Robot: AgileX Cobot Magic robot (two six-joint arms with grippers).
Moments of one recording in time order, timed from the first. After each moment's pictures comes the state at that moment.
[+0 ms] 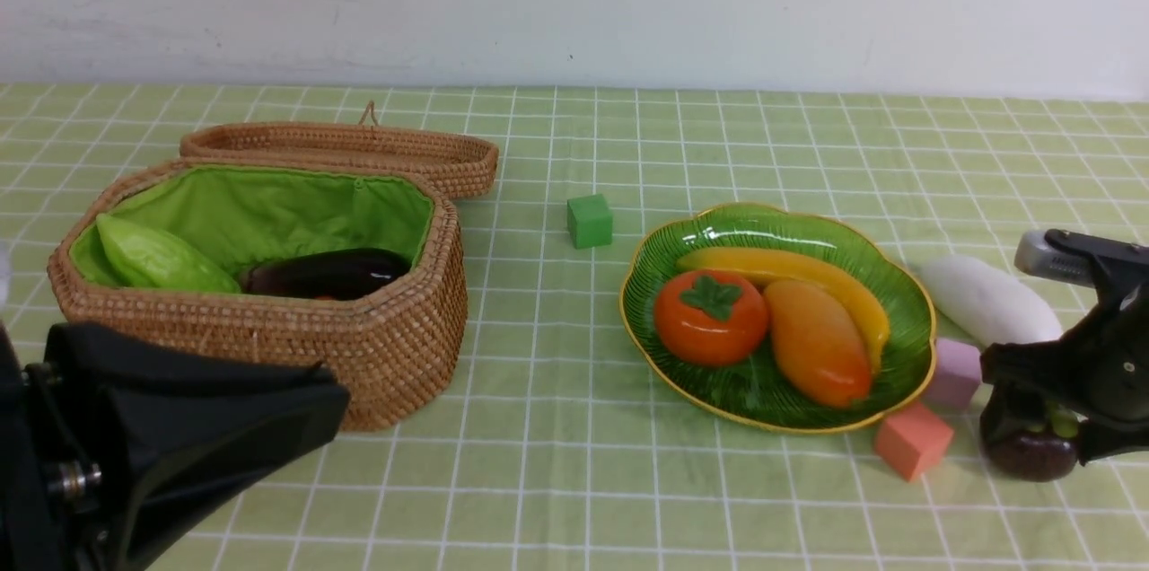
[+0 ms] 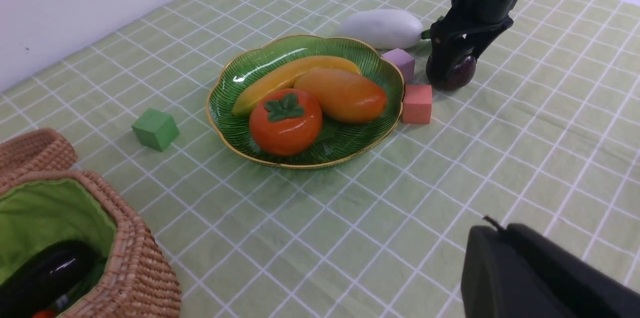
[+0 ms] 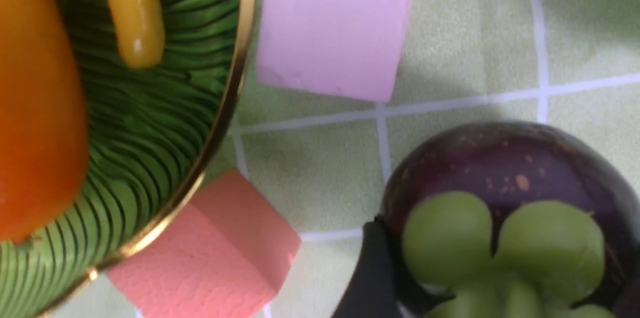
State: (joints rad) right arm -0.08 1.72 -1.03 0.20 0.71 0.03; left arm -0.88 0.66 -0.81 0.05 0.58 0.01
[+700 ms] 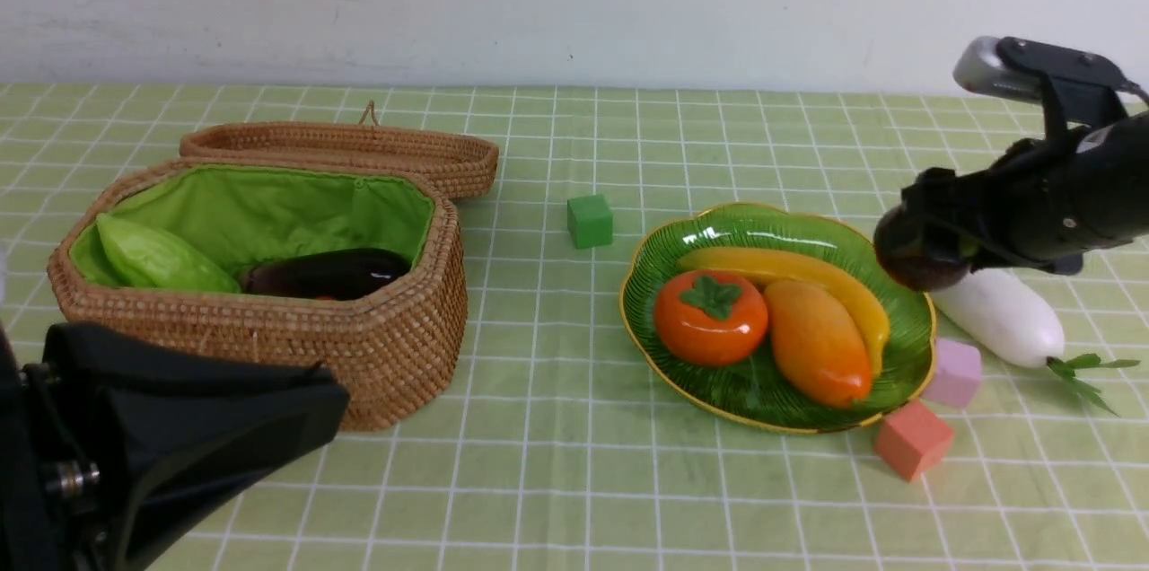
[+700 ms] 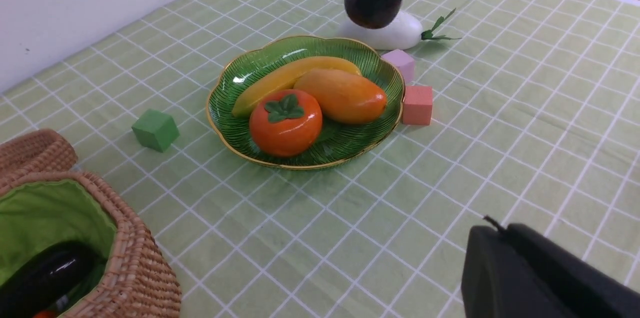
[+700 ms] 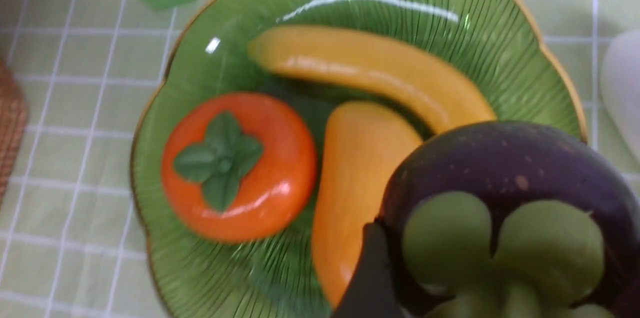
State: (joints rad) right arm 0.09 1.62 -1.18 0.40 0.54 -0.12; left arm -0.88 0.66 -0.81 0.05 0.58 0.01
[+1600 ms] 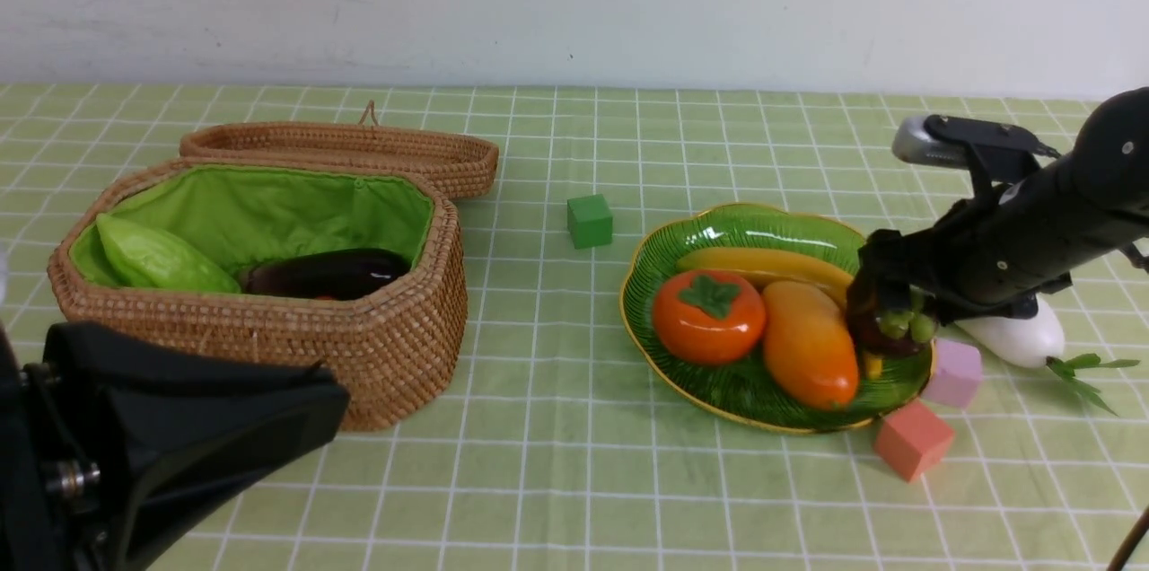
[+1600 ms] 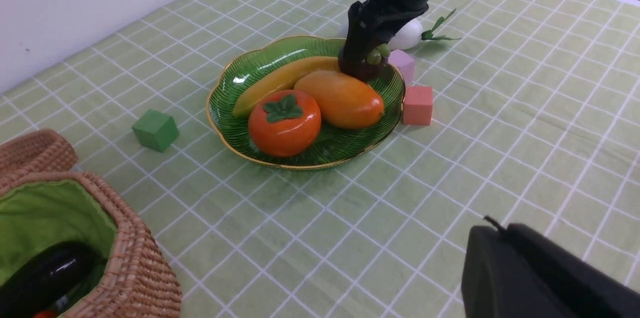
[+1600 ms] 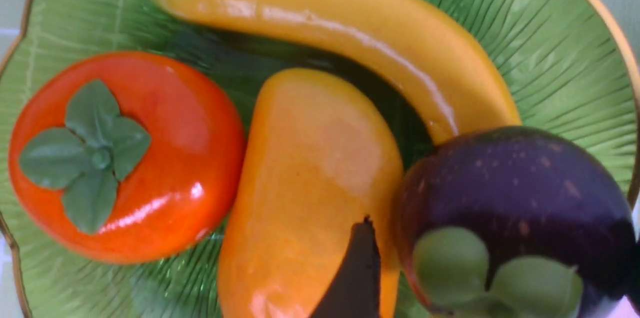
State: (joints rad) right arm 0.09 1.79 -1.24 0.36 0.57 -0.13; left arm -0.88 0.66 -0.81 0.05 0.58 0.01
